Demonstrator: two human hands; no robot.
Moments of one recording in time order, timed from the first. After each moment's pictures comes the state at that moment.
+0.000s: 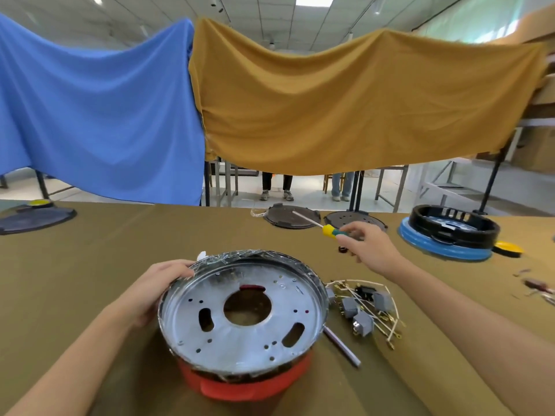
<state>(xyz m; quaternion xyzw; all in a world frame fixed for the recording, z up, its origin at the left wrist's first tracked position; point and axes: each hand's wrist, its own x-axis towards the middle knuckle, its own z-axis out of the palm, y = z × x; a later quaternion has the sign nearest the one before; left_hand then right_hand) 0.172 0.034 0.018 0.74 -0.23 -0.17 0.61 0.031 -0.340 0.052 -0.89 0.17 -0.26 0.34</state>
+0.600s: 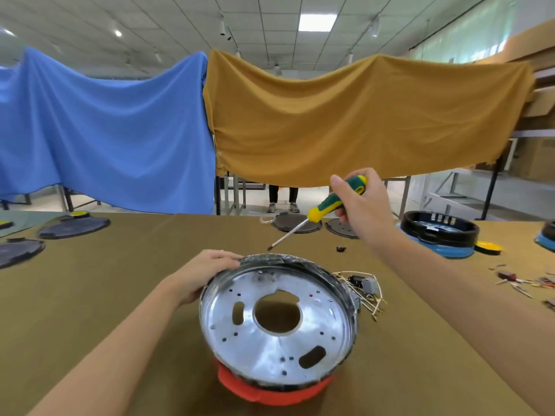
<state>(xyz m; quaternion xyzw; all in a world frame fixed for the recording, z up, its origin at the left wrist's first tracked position) 0.103 0.027 0.061 0.77 -0.30 -0.19 0.53 -0.054 -0.215 0.155 -0.73 0.06 -0.44 0.52</state>
